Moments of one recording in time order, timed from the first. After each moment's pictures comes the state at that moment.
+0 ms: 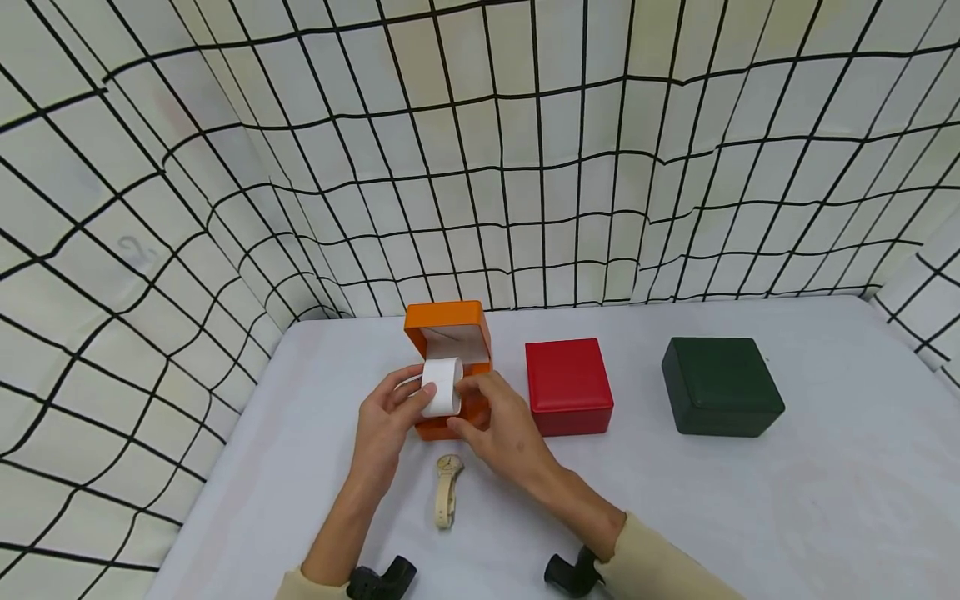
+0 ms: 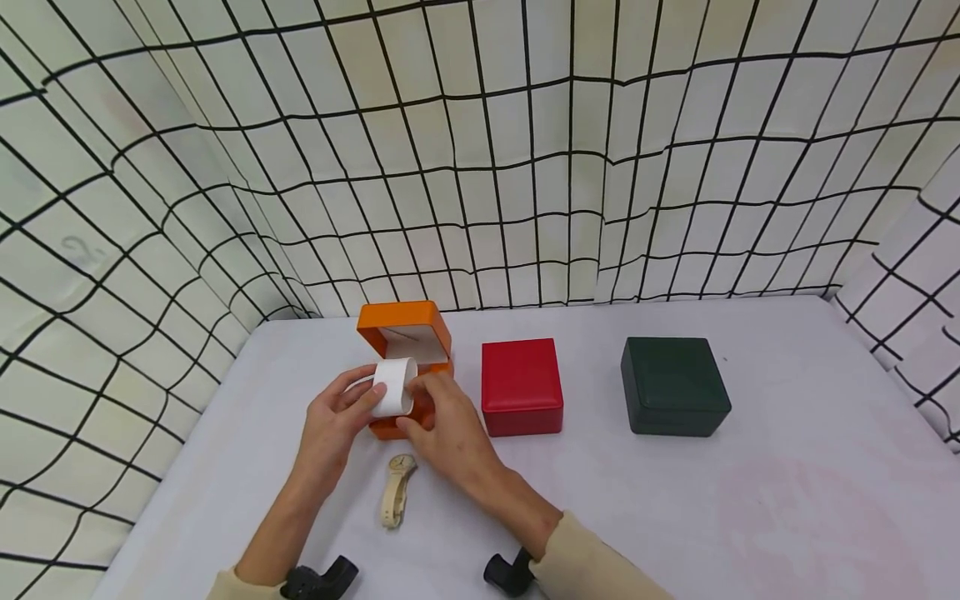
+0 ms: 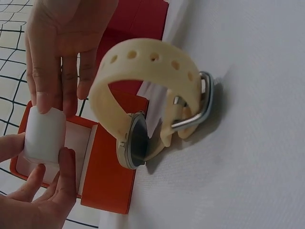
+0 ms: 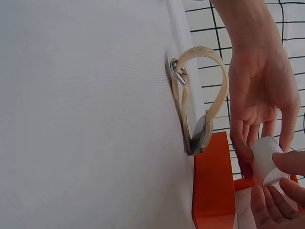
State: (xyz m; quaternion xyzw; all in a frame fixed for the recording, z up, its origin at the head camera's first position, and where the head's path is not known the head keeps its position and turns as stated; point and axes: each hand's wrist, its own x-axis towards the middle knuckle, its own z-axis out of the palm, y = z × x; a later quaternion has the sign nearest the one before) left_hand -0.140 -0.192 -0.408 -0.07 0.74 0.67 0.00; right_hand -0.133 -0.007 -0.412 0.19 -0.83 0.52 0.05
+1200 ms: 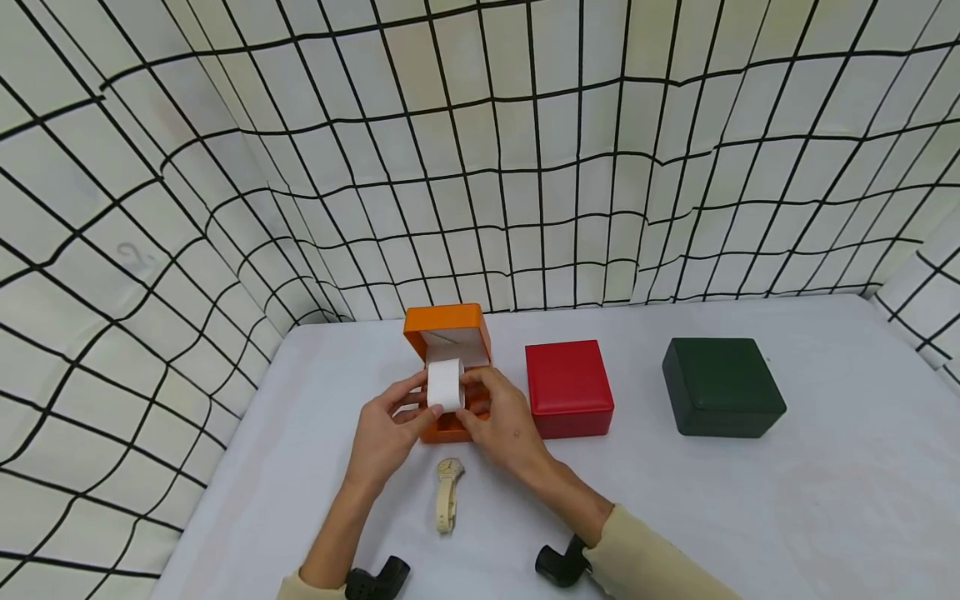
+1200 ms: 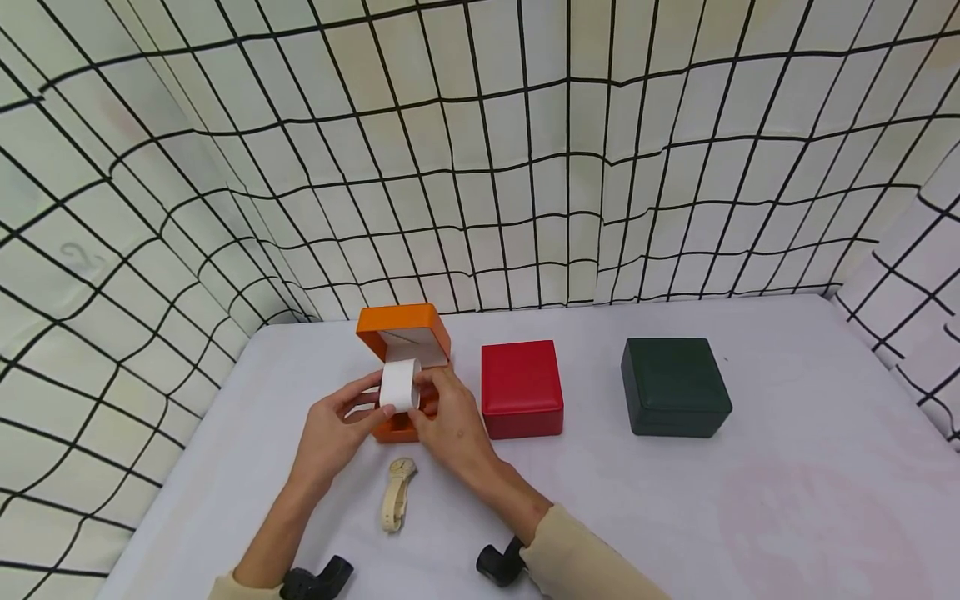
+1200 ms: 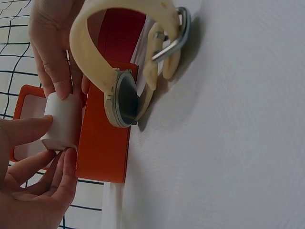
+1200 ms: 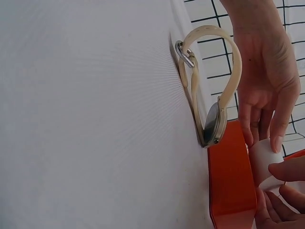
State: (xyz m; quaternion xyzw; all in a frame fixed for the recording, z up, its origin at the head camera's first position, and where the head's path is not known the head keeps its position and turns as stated) left_hand -0.140 -0.197 -0.413 -0.02 0.82 0.57 -0.01; right_hand -0.150 -0.016 -0.422 0.15 -0.81 0.57 0.04
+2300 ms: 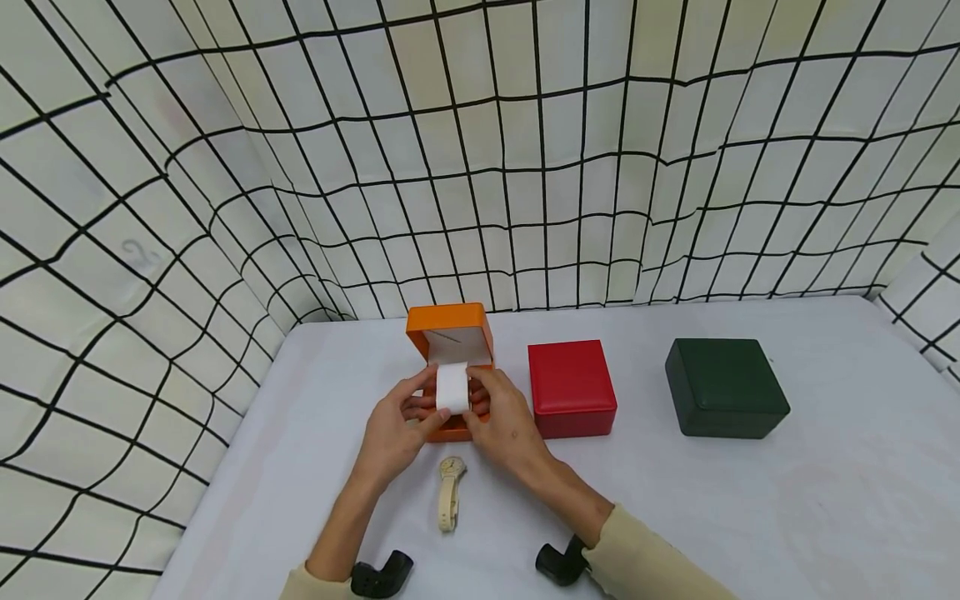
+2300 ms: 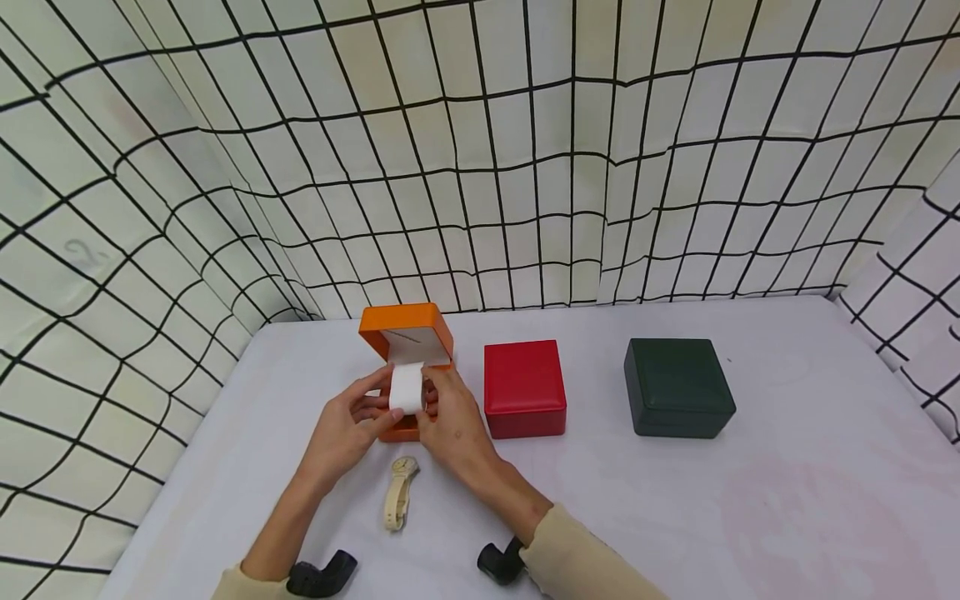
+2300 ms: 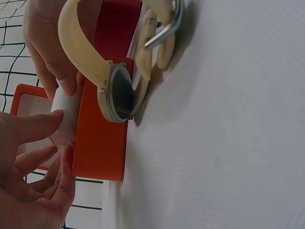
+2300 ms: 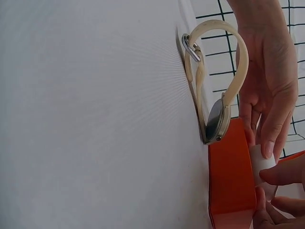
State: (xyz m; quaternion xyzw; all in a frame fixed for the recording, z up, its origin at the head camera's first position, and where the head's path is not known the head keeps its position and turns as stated) left_hand -0.144 -0.196 -0.414 0.01 0.86 0.50 0.00; right_hand -0.151 -0.016 -0.424 0.15 -0.83 0.53 0.03
